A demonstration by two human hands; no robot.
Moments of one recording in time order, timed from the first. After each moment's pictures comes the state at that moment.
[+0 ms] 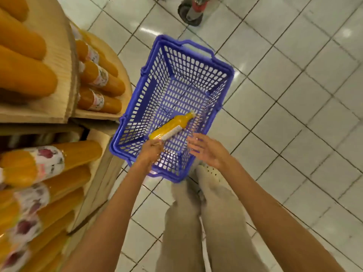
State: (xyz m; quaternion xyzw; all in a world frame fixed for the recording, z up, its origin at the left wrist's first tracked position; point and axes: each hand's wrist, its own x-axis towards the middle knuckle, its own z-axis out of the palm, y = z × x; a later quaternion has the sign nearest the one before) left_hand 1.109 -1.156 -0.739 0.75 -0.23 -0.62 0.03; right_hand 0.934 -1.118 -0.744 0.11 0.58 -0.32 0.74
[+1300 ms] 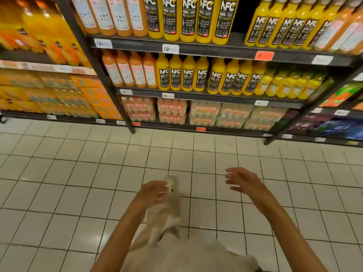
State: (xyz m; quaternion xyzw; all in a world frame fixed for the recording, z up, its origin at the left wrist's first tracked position) left_hand 0.659 -0.276 -0.248 -0.04 -0.75 -0.40 -0.53; right_hand 0.865 -0.088 -0.258 0.48 0.60 -0.63 -0.05
